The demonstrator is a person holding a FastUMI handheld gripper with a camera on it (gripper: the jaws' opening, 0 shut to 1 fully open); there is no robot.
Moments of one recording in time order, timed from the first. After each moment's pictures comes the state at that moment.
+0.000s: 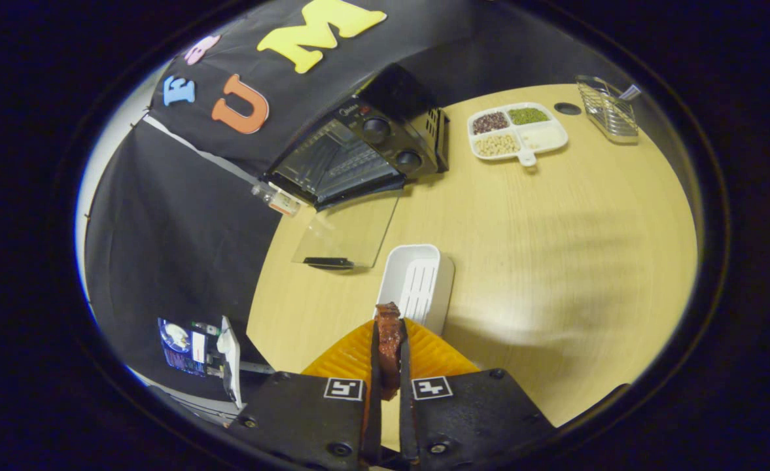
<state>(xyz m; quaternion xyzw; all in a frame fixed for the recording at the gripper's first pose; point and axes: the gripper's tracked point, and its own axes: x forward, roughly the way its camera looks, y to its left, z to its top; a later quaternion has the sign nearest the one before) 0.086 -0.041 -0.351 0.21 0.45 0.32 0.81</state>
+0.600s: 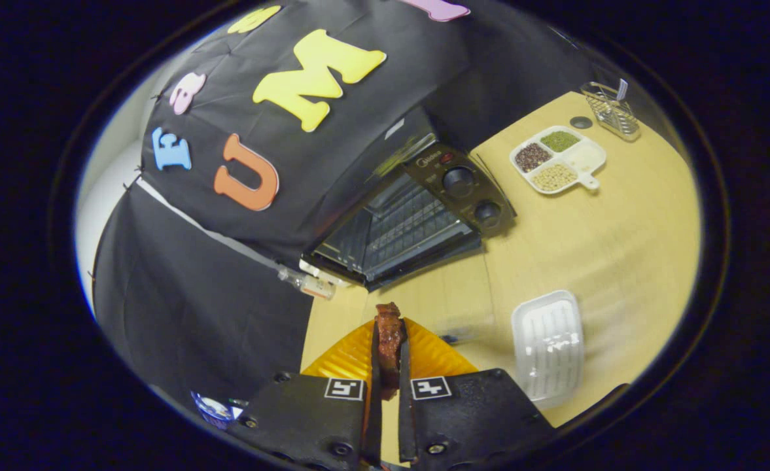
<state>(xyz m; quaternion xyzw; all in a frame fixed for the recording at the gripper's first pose) 0.149 0.108 -0.282 0.38 0.32 0.24 0.83</state>
